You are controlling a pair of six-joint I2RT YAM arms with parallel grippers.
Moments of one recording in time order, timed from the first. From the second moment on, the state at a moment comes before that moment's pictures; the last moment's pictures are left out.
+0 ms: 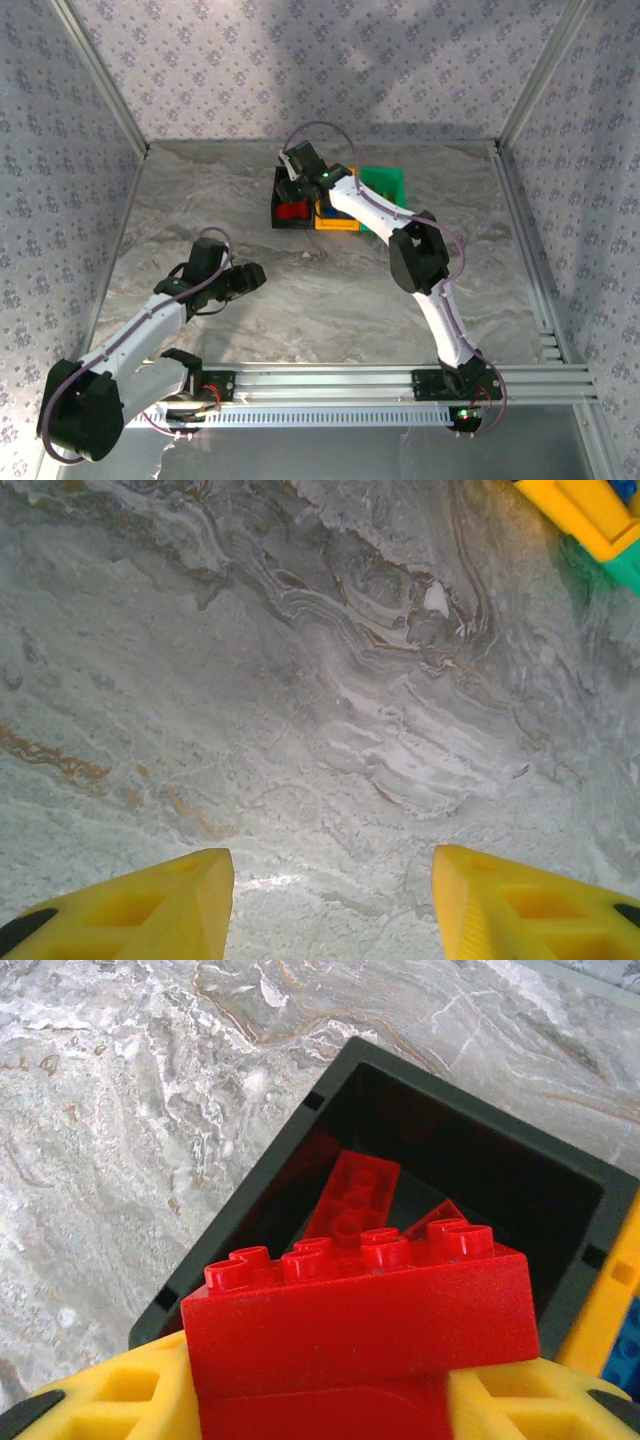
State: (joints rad) left arm -0.38 0.98 0.50 -0.40 0.31 -0.74; right arm 0.68 2.32 2.12 -0.59 0.07 0.12
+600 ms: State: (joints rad) left arm -0.35 0.81 0.50 -0.48 0.23 -0.72; right arm 0.72 2.14 1.91 -0.58 0.10 0.10
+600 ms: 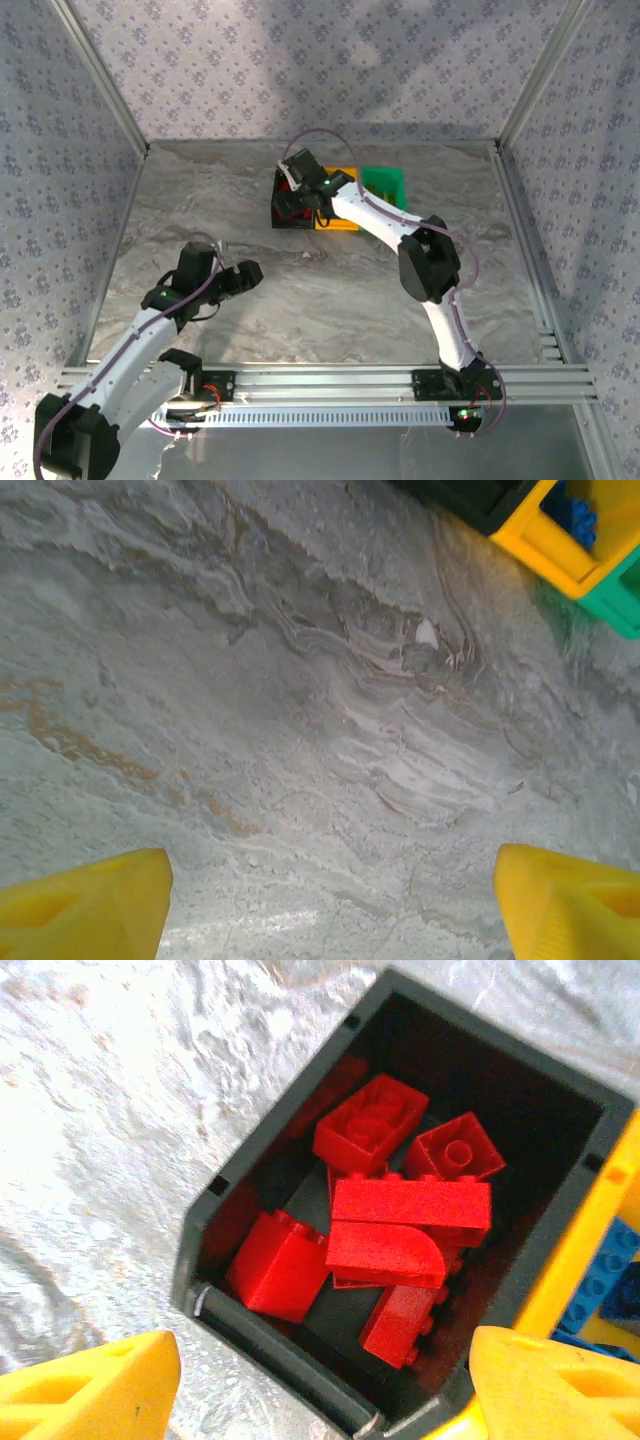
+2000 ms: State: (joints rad) left arm 0.02 0.77 0.29 -0.11 -0.55 -0.54; right arm 0.02 1.08 0.40 0.17 0.44 0.15
